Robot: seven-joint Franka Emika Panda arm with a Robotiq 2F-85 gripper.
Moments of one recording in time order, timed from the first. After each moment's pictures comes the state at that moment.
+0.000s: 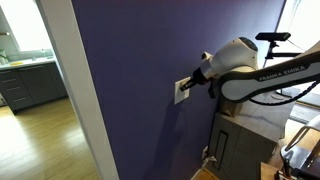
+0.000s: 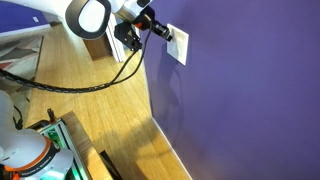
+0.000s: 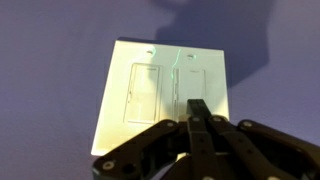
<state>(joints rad) -0.11 -0.37 -0.09 -2.46 -0.08 2.92 -0.03</state>
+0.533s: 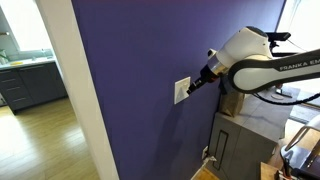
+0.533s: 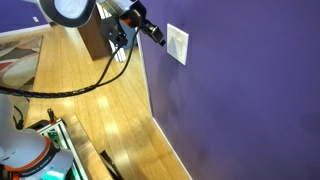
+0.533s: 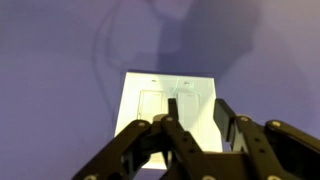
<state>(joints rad) -0.11 -0.49 -0.10 -2.46 -0.07 2.66 -0.03</state>
